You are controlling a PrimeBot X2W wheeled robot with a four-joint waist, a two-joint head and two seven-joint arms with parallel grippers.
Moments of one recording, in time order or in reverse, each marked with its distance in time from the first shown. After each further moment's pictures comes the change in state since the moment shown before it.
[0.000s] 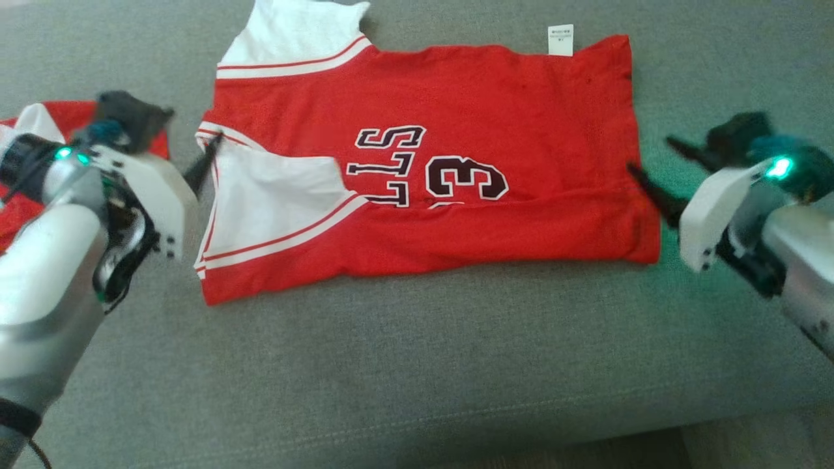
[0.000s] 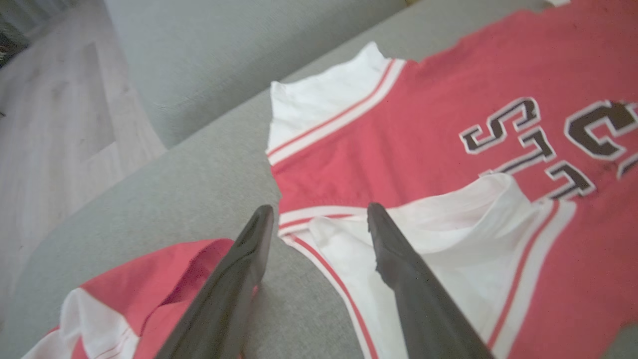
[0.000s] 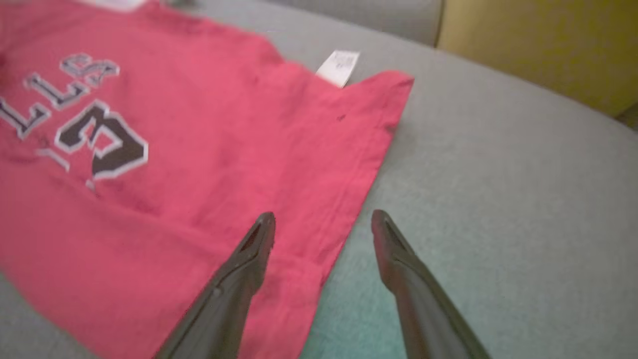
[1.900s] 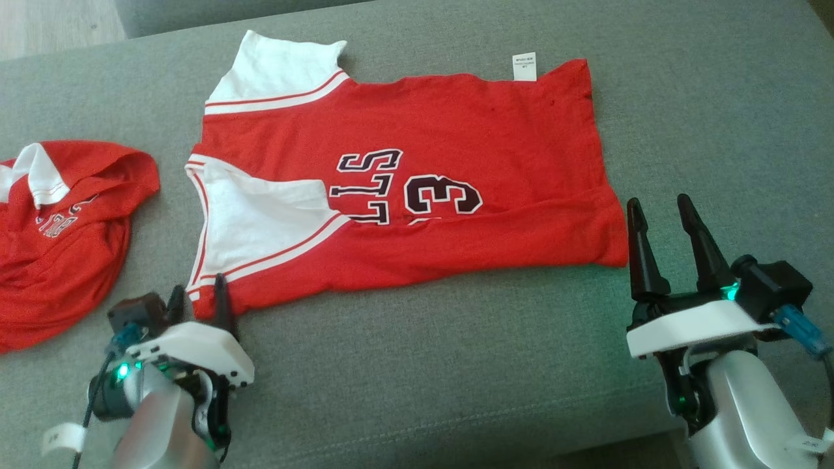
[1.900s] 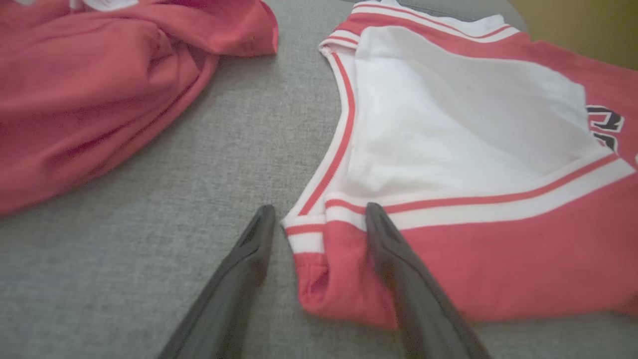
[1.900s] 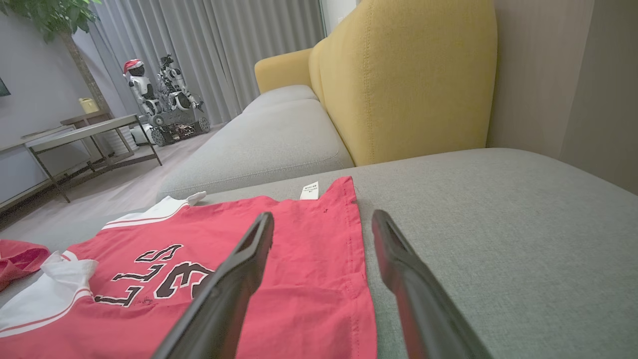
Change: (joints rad) left arm 0.473 -0.496 0.762 0.268 0.268 0.093 -0.321; right arm 0.722 0.491 -1.131 -0.464 -0.644 0.000 -0.188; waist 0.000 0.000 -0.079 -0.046
